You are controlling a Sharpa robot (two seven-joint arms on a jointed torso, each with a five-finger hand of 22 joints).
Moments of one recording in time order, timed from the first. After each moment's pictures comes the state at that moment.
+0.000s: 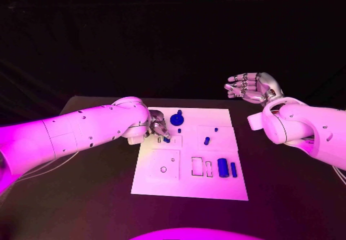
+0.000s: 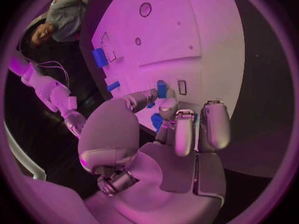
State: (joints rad) left arm 1.29 -0.61 -0.09 1.30 -1.03 0.17 -0.53; left_hand 1.06 -0.16 0.79 0.05 0.14 0.78 0.09 0.73 0.66 1.23 0.00 1.22 0.99 1.47 -0.07 1.56 1.29 0.08 1.38 0.04 1.44 1.26; right arm 1.34 -0.82 -0.15 1.42 -0.39 -0.60 0.30; right_hand 1.40 -0.15 0.19 0.28 0.13 0.78 0.20 0.26 0.26 0.94 0.20 0.25 0.07 1.01 0.15 0.12 0.34 0.17 0.95 0.26 0.07 0.20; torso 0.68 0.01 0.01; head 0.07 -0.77
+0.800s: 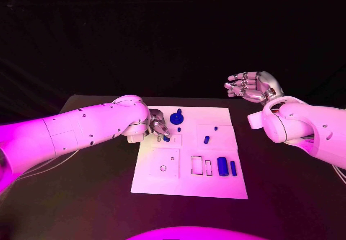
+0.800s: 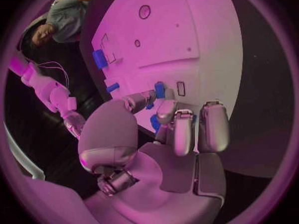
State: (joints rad) left arm 1.29 -0.60 -0.09 1.29 -1.03 0.19 -0.53; left_hand 1.00 -0.15 0.80 0.06 0.14 0.80 0.07 0.73 0.71 1.29 -0.02 1.26 1.05 1.46 -0.08 1.56 1.29 0.08 1.39 0.03 1.45 1.28; right arm 1.34 -0.82 -0.15 1.42 -0.39 -0.60 0.30; right_hand 1.40 -0.15 0.19 0.28 0.13 0.78 0.20 0.26 0.26 0.94 0.20 0.25 0.07 1.01 0.15 0.12 0.33 0.17 0.95 0.26 0.07 0.20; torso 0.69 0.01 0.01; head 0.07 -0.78
